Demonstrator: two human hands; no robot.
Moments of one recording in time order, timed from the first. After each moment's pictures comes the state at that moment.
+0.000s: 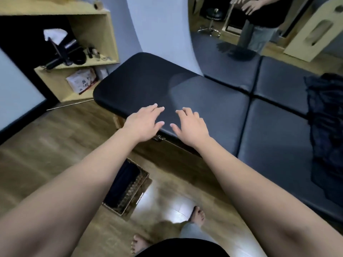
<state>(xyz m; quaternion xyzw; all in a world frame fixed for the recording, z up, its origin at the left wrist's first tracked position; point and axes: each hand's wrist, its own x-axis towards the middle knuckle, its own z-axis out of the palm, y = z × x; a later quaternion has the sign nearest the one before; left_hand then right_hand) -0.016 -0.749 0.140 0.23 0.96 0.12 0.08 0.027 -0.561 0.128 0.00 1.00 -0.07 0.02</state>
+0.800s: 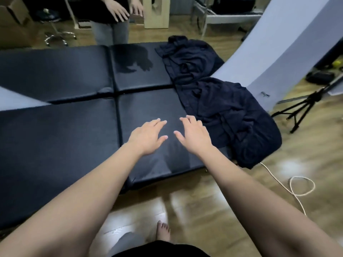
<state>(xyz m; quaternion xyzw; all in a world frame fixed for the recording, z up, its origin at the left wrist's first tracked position) 0.083 -0.217 0.123 0.57 0.81 0.06 0.15 0.239 -0.101 0.115 0.40 0.91 -0.11 -0.02</state>
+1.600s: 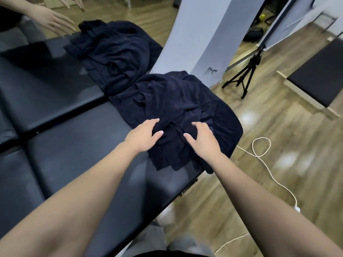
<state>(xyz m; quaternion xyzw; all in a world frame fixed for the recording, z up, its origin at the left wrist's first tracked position) 0.103 0.081 0.059 0.64 0.70 0.11 0.31 0.342 0.105 0.074 0.64 0.73 -0.24 -0.08</state>
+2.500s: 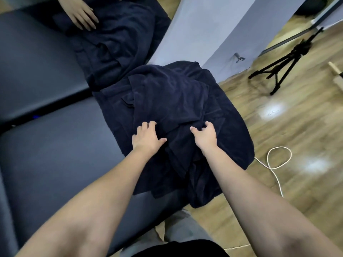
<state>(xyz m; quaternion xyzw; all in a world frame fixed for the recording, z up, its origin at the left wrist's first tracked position) 0.177 0.221 -0.031 0.46 0.84 0.00 0.29 0.361 0.304 -0.023 0.74 0.47 -0.47 -0.11</state>
